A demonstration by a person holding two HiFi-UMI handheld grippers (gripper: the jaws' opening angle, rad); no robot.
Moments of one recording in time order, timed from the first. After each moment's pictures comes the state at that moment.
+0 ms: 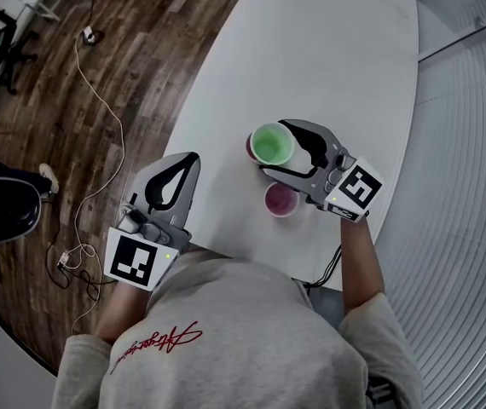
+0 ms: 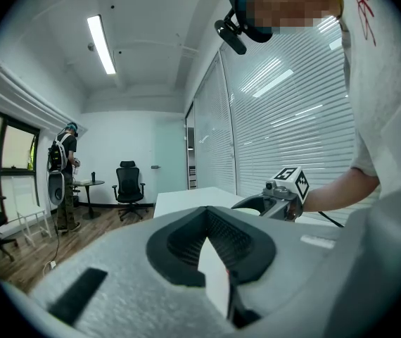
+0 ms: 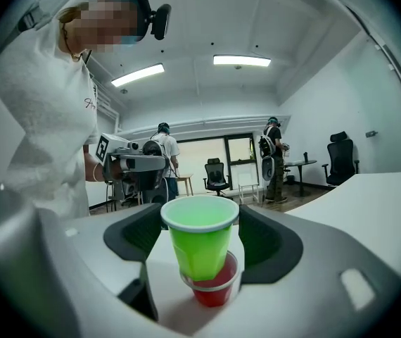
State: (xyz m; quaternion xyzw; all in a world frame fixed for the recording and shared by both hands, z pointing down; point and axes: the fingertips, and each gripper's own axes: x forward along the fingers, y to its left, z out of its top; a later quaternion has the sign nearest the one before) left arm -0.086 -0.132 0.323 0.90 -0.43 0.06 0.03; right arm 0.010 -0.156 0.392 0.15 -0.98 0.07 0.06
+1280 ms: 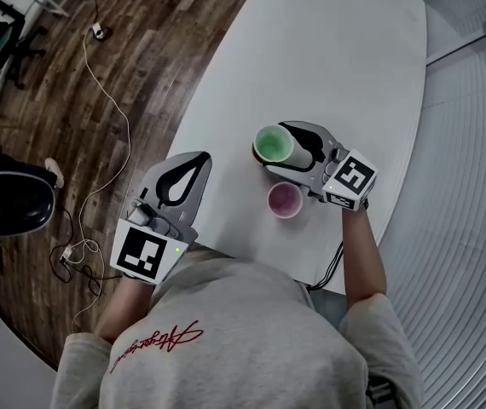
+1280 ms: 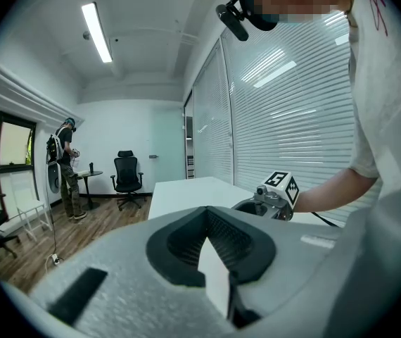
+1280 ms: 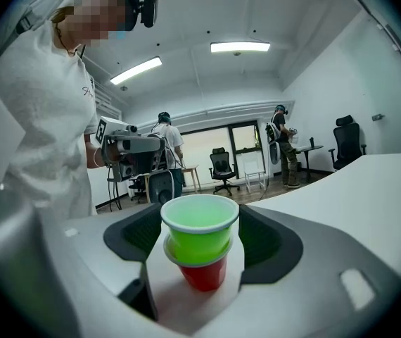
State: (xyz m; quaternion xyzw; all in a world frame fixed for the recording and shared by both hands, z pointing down) left arm -0.078 -0.132 0.337 0.90 -0.42 0.09 0.04; right arm 0.007 -0.162 0.440 0.11 -0.98 0.10 0.10
